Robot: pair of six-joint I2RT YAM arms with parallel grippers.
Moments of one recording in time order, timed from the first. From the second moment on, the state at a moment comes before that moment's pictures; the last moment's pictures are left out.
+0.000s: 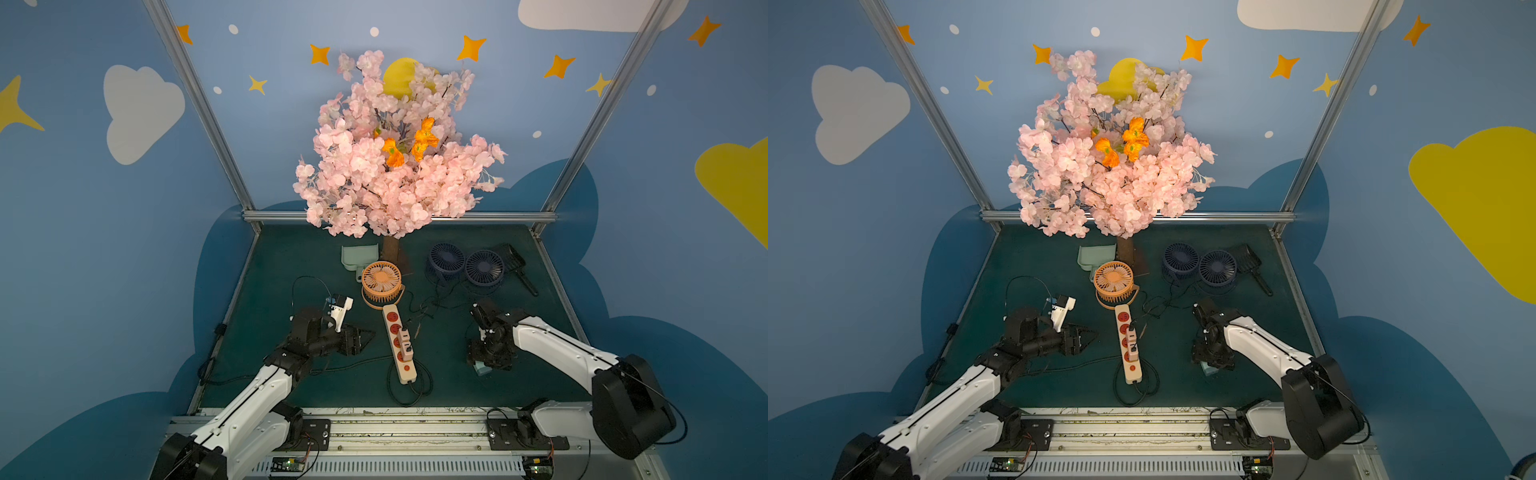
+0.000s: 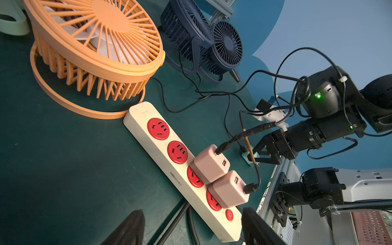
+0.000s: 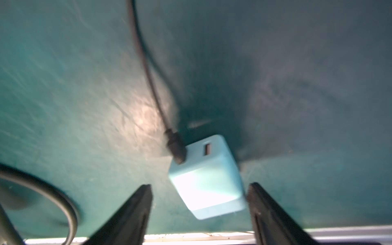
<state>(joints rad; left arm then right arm) -0.34 0.91 0.36 -0.01 0.62 -0.41 0.52 1.36 0.77 -0.96 0.00 0.59</state>
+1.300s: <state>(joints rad) -0.93 1.17 0.56 0.15 0.24 -0.64 0.61 1.20 0.81 -0.75 -0.07 0.82</state>
